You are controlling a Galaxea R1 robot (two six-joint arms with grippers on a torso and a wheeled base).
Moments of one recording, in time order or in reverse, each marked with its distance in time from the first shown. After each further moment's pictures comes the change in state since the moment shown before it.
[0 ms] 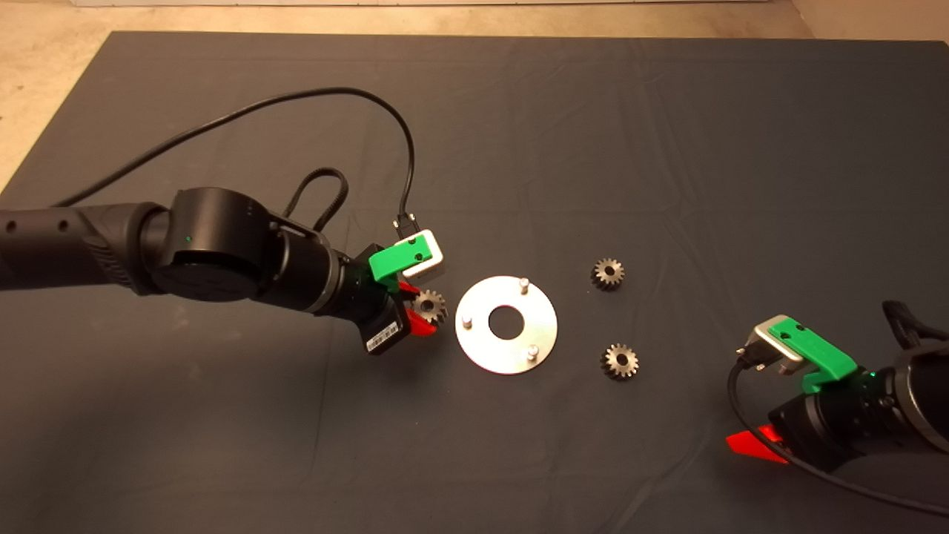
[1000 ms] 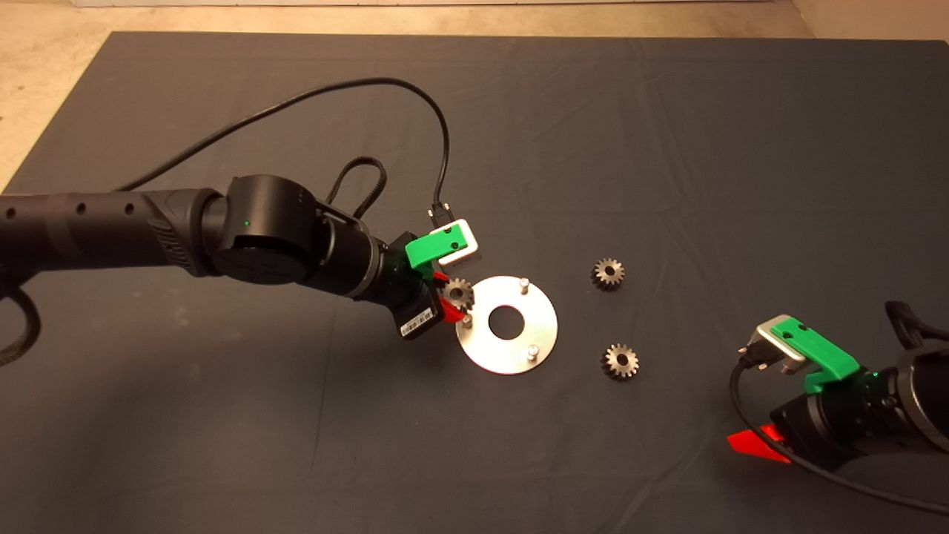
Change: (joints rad) left arm -0.003 0.097 -0.077 0.028 0.000 0.000; right arm 0.000 -0.010 0.000 0.002 0.005 0.000
